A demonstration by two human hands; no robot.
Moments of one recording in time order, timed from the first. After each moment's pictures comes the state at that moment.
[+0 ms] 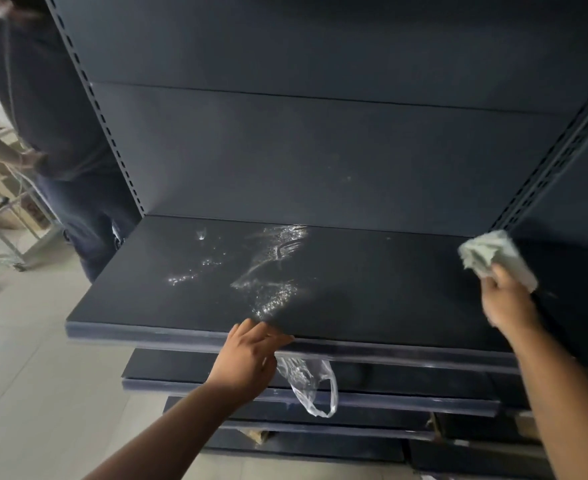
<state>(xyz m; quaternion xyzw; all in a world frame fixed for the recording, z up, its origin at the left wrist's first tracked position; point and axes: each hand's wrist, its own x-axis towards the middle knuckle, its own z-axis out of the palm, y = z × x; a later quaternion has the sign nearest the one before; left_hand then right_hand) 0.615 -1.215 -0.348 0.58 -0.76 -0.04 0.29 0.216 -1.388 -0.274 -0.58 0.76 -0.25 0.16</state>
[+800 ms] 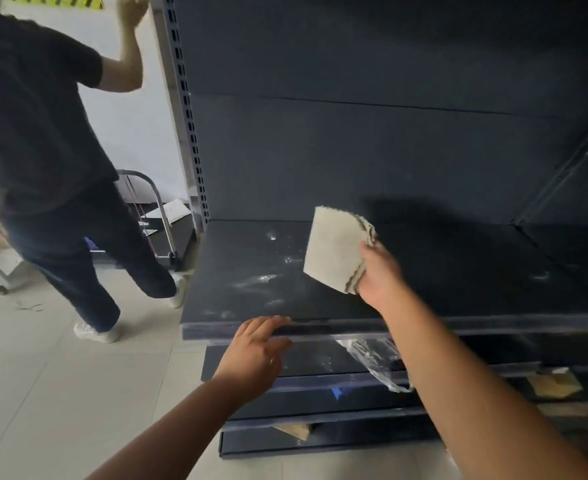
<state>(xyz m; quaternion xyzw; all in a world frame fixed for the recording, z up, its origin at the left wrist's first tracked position) 0.811 -1.157 -0.350 0.55 -0.81 -0.04 0.21 0.603 -1.292 -0.243 -0.28 0.51 -0.54 0.61</state>
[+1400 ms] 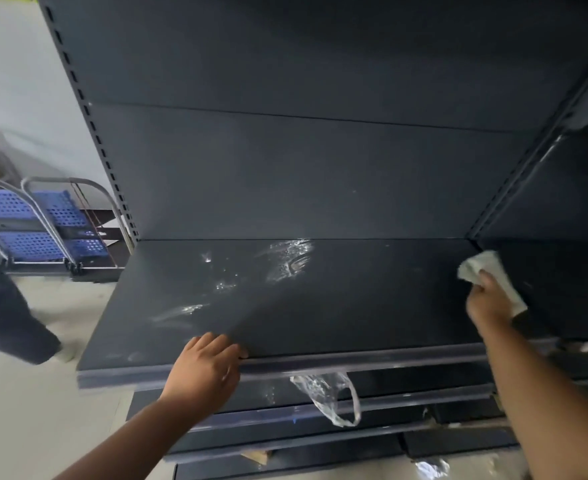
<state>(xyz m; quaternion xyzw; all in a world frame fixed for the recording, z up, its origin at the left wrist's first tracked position) 0.753 -1.216 -0.348 0.55 -0.79 -0.01 0.25 0.284 -1.366 -0.277 -0.41 0.83 -0.36 0.16</state>
